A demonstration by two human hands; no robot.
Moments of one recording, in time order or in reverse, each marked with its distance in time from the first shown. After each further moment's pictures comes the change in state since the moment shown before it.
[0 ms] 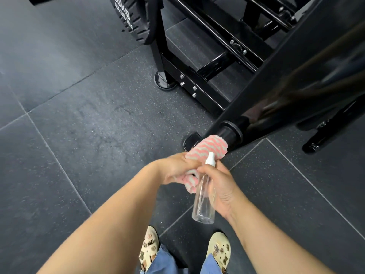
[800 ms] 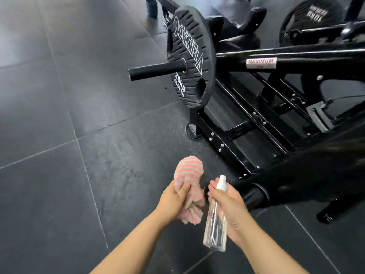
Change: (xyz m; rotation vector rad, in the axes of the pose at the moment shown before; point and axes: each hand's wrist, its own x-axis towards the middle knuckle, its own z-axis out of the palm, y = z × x) left_hand -0.129 -0.012 -0.064 -0.040 0.721 0.450; right_hand -0.053 -0.030 0.143 -0.348 0.044 -0.147
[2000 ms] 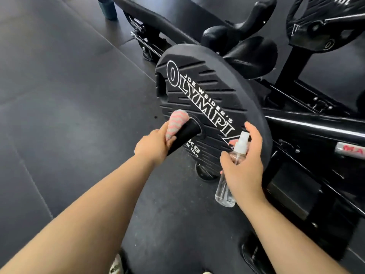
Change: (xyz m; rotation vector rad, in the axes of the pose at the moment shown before) left_hand 0.466 0.217 -0.194 1.014 0.027 0.318; right_hand 0.315 -0.232 0.194 -0.319 0.450 -0.625
